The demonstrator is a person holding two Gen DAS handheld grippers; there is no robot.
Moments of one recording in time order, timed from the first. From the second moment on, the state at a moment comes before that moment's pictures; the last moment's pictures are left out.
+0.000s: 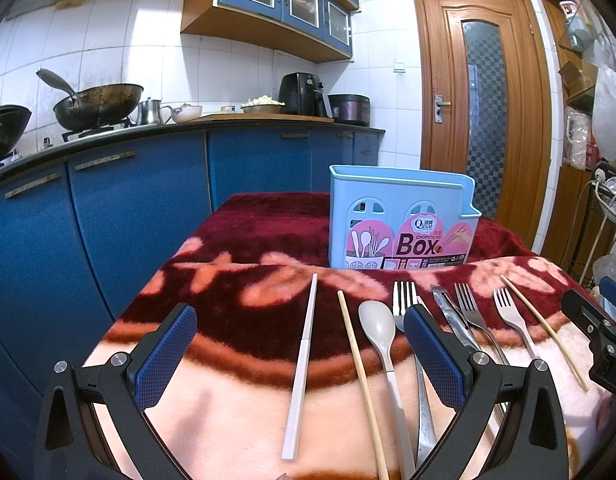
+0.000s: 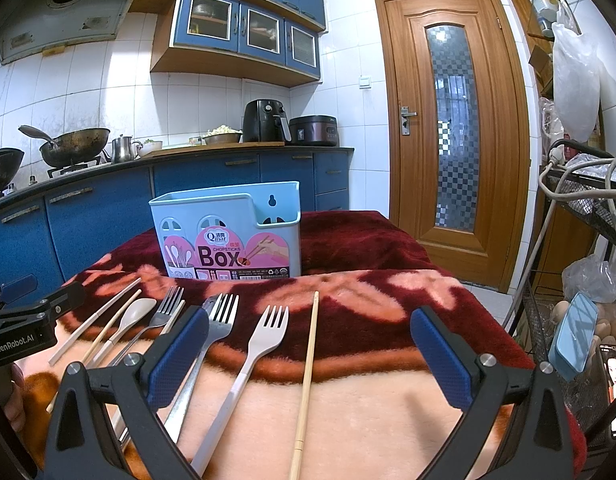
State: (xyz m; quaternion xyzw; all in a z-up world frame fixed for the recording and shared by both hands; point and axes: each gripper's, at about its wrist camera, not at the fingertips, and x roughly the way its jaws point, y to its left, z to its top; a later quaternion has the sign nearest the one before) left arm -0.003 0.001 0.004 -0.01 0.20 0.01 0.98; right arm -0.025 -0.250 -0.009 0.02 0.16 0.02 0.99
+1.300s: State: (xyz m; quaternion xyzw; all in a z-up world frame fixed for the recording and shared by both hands) left arm 0.008 0.005 0.011 0.02 0.24 0.00 0.97; right arm -0.008 -0.252 0.003 0.00 0.22 0.03 0.97
